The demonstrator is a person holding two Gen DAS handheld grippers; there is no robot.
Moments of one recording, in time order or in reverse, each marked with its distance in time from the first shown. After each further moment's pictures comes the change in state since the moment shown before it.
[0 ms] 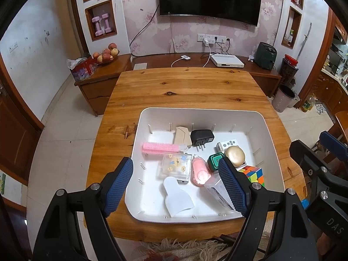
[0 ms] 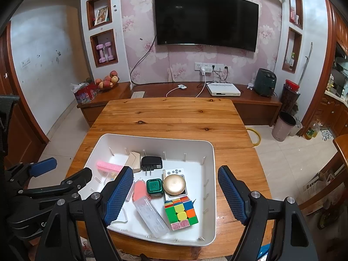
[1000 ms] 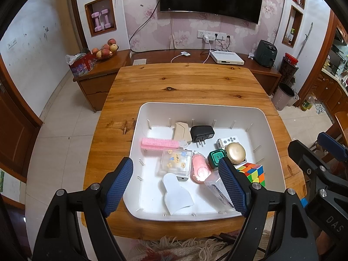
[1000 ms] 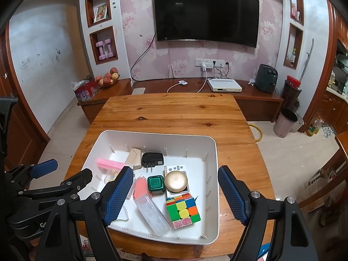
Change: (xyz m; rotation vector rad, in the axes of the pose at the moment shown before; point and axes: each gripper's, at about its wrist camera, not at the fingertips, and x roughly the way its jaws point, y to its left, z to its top) left arm 0.004 -0.004 -0.007 -0.009 0.019 -0.003; right arm 0.005 0.002 -0.004 0.012 0.023 0.007
